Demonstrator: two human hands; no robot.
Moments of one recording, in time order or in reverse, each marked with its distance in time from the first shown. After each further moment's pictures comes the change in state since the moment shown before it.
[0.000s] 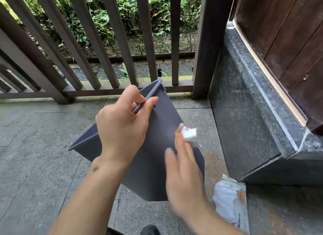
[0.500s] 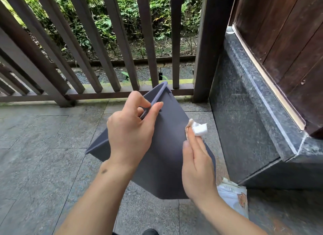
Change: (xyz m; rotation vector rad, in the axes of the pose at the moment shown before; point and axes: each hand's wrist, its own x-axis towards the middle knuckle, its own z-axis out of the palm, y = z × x) left_hand -0.006 0.005 0.006 -0.059 -0.035 -0.032; right_hand 0.026 0.038 -0.011 -0.019 0.136 -0.039
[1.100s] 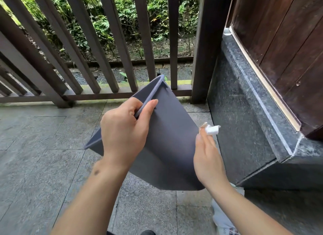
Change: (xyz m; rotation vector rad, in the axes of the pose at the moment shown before) left_hand 0.008 0.006 -0.004 0.119 -0.015 0.033; right_hand 0.032 0.025 -0.029 -0.149 -0.092 0.222
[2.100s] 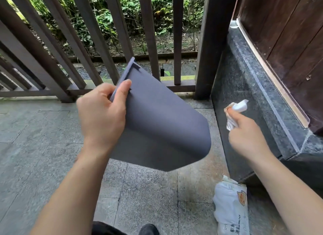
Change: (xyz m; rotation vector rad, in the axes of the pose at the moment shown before) left_hand 0.019 -0.023 -0.023 0.021 0.044 -0.137; right_hand 0.045 -0.003 -0.079 -0.176 0.049 0.082
